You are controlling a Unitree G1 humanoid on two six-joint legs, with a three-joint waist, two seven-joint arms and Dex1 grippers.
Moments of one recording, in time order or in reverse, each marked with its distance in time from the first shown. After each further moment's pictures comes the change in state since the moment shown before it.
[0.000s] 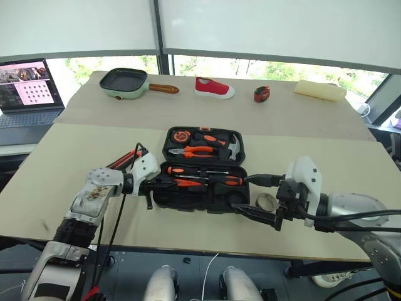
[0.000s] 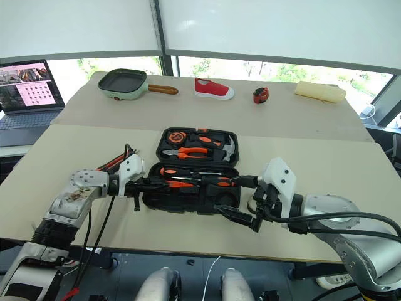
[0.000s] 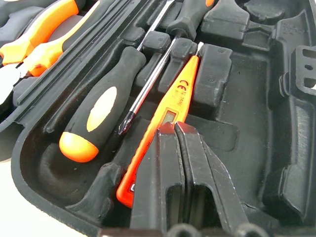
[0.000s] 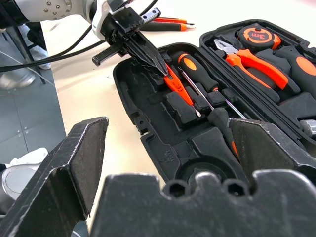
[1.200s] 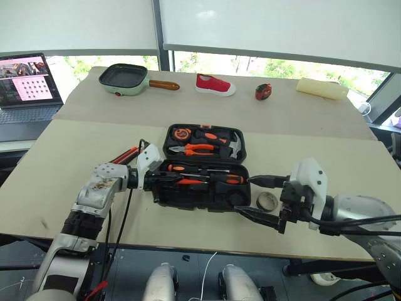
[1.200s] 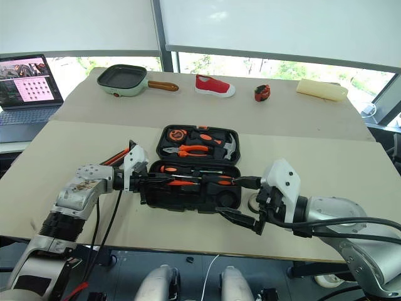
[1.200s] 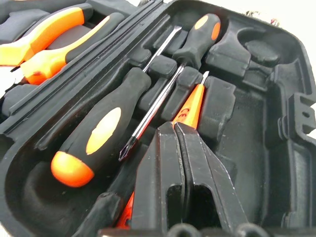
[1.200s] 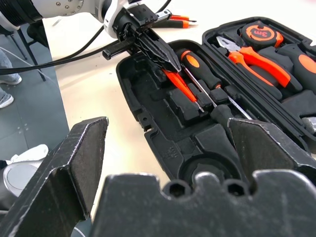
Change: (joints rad) left arm -0.057 -0.029 -0.007 0.025 -0.036 0.094 -0.015; right arm 0.025 -0.016 -0.040 -0.036 0.026 0.000 -0.009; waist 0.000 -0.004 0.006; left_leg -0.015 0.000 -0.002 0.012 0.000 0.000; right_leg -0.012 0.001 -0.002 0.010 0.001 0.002
